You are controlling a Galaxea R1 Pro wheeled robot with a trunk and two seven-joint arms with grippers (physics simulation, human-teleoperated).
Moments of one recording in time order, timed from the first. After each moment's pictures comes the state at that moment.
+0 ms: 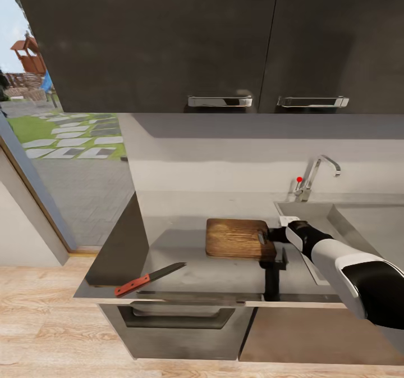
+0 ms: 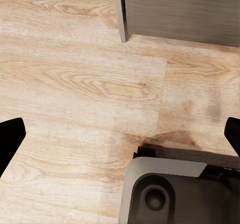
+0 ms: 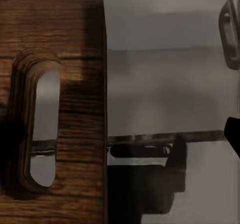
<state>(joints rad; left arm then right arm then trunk) 0.00 0.05 0.16 -0.51 0.00 -0.19 0.00 -1.20 -0.12 0.27 -0.05 -0.28 0.38 0.05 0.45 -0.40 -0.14</state>
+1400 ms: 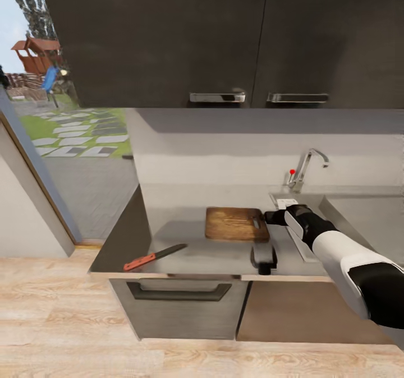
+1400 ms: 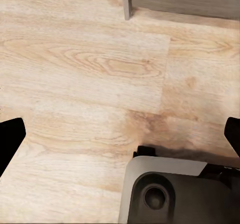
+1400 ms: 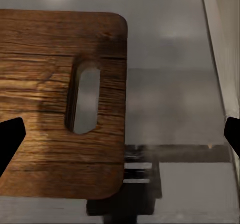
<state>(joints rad) 0.00 0.05 0.16 -0.51 0.00 -0.20 0.00 -1.20 -0.14 0.27 -0.27 -0.28 0.48 0.06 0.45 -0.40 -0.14</state>
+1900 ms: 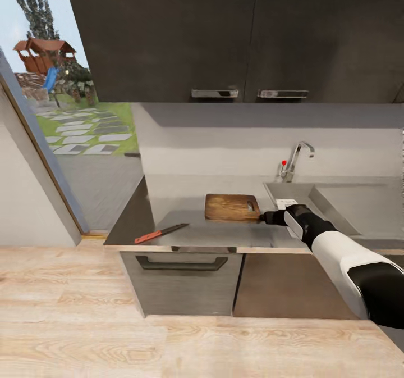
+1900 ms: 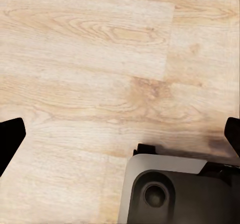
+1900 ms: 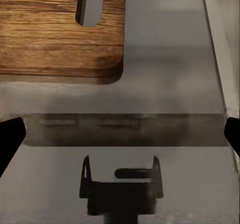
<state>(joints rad) 0.00 0.05 0.16 -0.50 0.00 -0.19 0.00 -1.20 -0.14 0.27 -0.27 -0.28 0.48 0.06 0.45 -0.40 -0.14</state>
